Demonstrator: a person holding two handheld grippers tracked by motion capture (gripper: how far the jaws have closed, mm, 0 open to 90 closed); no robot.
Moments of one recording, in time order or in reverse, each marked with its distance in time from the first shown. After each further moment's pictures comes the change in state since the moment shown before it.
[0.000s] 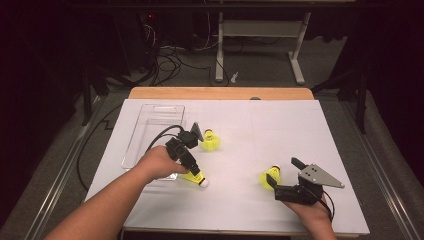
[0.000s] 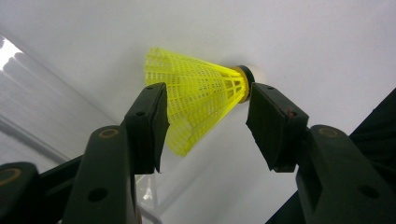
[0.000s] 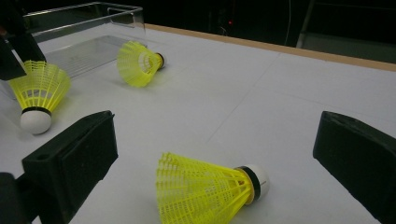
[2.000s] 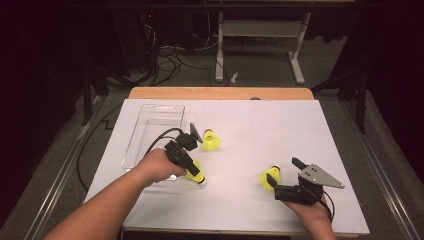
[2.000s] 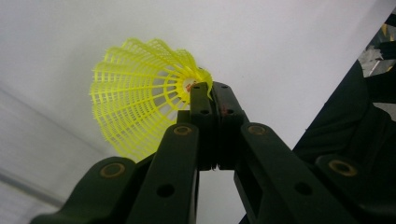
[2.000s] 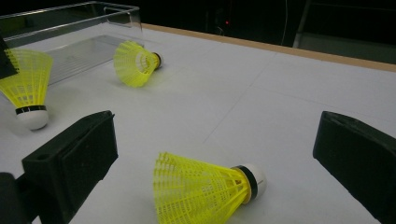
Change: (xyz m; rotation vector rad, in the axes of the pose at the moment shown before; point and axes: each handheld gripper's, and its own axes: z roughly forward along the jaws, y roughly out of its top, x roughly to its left) left arm 0.011 -0.002 -0.017 0.092 -0.126 0.044; right arm 0.000 0.000 0.000 0.001 -0.014 0.001
